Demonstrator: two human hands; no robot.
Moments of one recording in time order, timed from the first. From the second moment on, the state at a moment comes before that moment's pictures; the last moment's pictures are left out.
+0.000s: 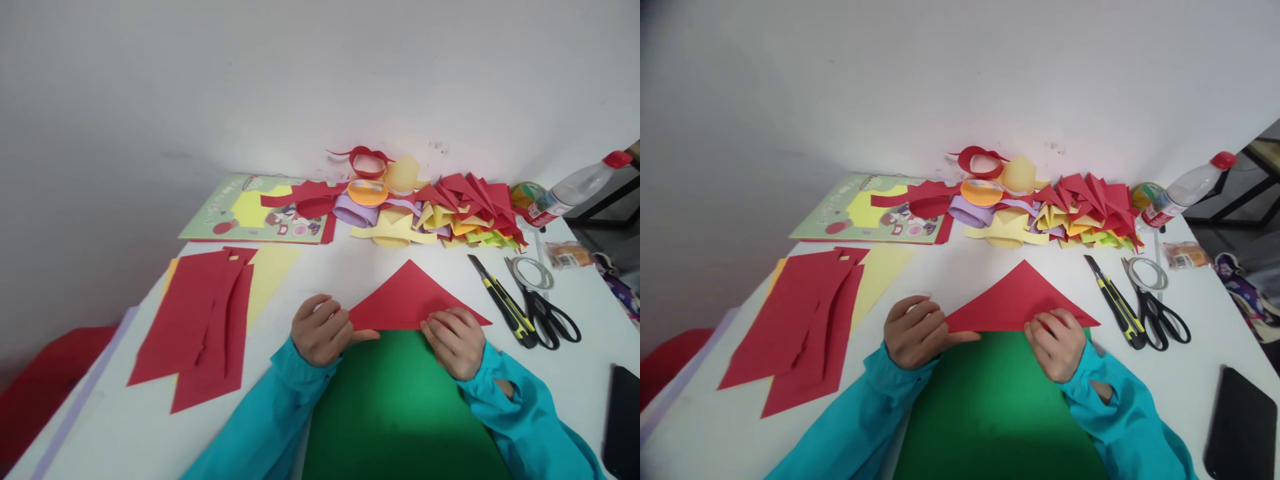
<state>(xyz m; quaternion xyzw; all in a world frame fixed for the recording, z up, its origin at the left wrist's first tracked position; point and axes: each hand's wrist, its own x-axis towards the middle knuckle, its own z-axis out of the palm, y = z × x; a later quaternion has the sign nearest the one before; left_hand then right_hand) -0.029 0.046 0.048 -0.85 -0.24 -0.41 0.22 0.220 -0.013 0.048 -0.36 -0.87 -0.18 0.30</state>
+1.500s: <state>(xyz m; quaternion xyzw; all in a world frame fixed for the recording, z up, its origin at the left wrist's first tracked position) -0.011 0.033 0.045 -0.88 -0.25 -0.36 0.17 0.260 0.001 0.040 -0.39 -0.85 -0.24 0.26</state>
